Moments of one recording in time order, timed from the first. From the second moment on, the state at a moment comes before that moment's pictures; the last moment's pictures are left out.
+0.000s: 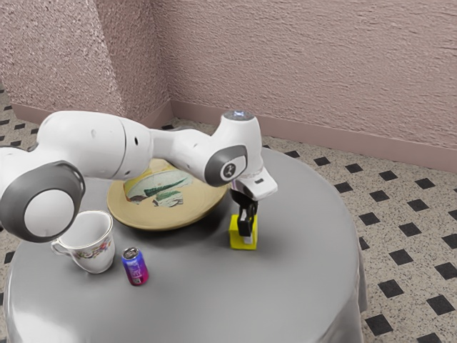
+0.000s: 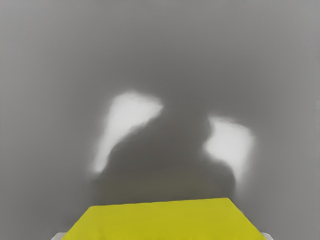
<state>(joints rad) -0.16 0.69 -0.13 -1.50 0.06 2.15 0.97</state>
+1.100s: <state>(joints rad) -0.05 0.55 -0.10 -1.28 0.07 1.93 0.93</state>
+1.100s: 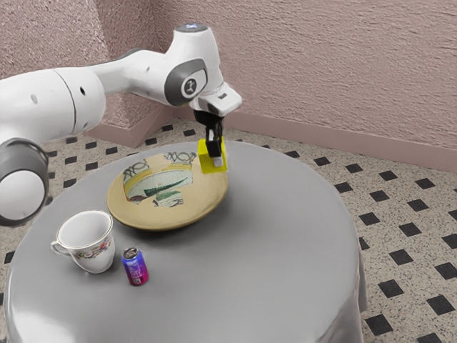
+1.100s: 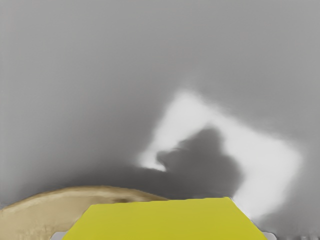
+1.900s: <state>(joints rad) 0.11 0.74 0.00 -1.22 0.05 1.99 0.92</state>
